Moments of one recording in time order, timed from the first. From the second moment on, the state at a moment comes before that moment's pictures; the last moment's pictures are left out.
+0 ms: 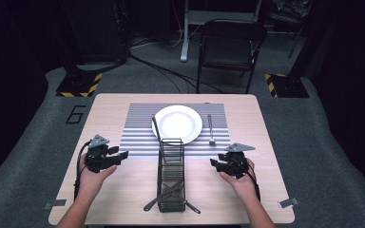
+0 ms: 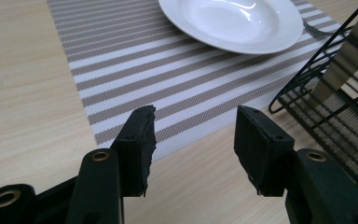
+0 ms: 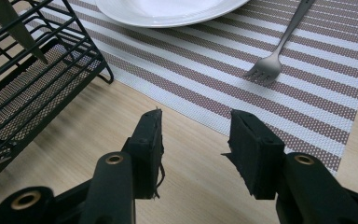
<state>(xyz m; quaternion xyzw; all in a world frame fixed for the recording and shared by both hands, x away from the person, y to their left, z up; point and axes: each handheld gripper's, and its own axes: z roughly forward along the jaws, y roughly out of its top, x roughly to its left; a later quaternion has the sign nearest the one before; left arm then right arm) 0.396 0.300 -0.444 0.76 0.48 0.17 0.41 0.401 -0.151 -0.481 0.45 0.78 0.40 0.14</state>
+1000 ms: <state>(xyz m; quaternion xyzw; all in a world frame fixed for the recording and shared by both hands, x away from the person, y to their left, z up) 0.410 0.239 -0.384 0.80 0.39 0.16 0.43 0.402 -0.153 -0.484 0.45 0.78 0.40 0.15</state>
